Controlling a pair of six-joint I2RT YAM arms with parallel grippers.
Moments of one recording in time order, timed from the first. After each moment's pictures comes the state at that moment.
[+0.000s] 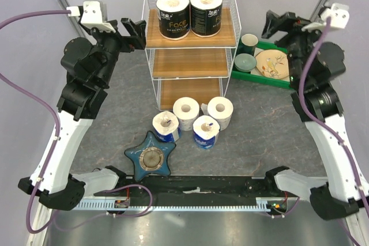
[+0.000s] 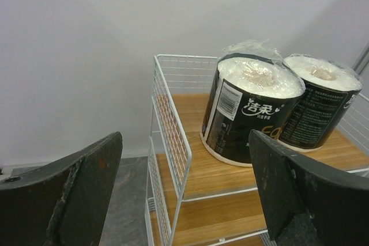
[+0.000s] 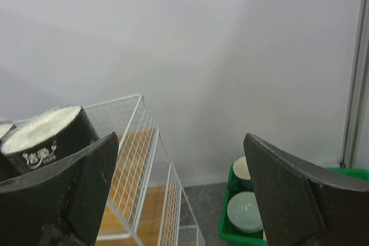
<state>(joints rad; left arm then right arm) -0.47 1.17 1.67 -0.26 -0.25 -0.09 0.33 1.16 1.60 -0.10 0.35 0.16</state>
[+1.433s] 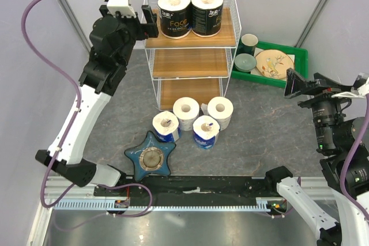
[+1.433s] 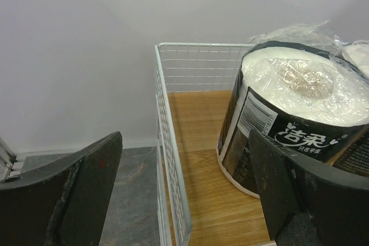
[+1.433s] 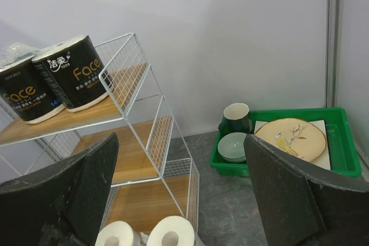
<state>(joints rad) -0.47 1.43 1.83 -0.28 -0.32 -0.05 0.33 0.60 1.29 -0.43 0.32 0.27</state>
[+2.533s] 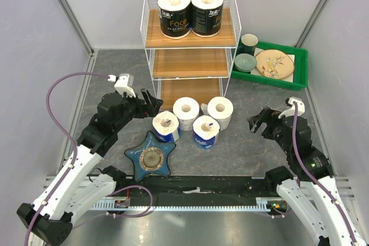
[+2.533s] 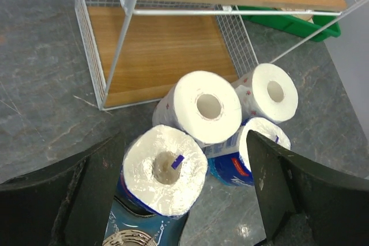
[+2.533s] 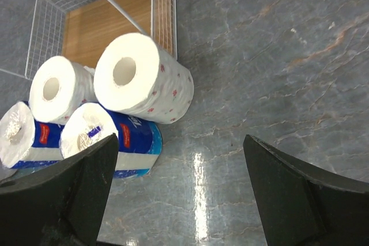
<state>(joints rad) -0.47 0.78 0.83 -0.36 -0.01 -0.44 0.33 0.45 0.72 -0.70 0.12 0.55</state>
